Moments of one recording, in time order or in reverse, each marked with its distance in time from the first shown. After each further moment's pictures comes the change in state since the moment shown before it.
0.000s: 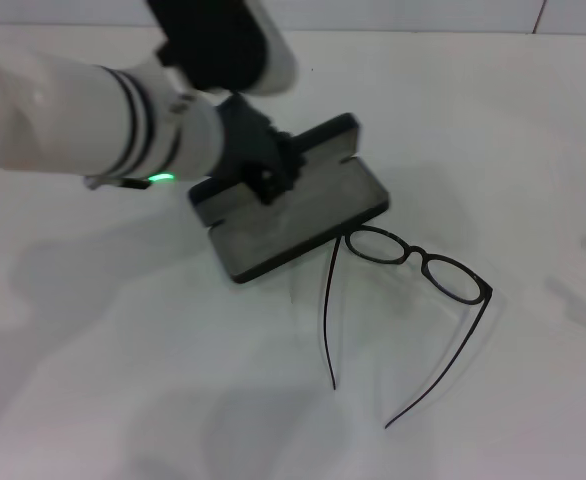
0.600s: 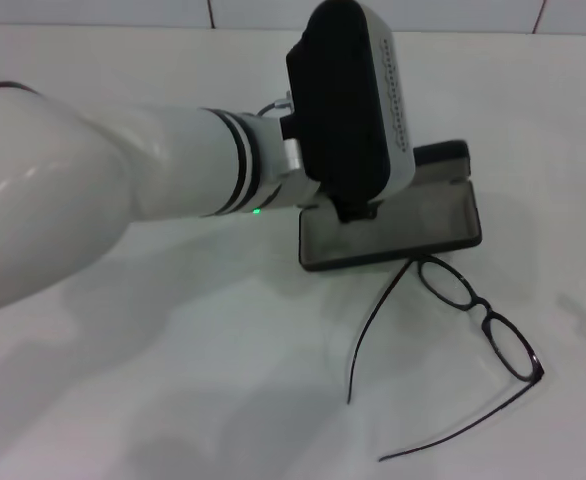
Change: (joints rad) left arm -0.028 -0.001 0.222 -0.053 0.013 -0.236 0.182; right arm -0.048 0.006 0.000 0.005 0.001 -0.018 -0.003
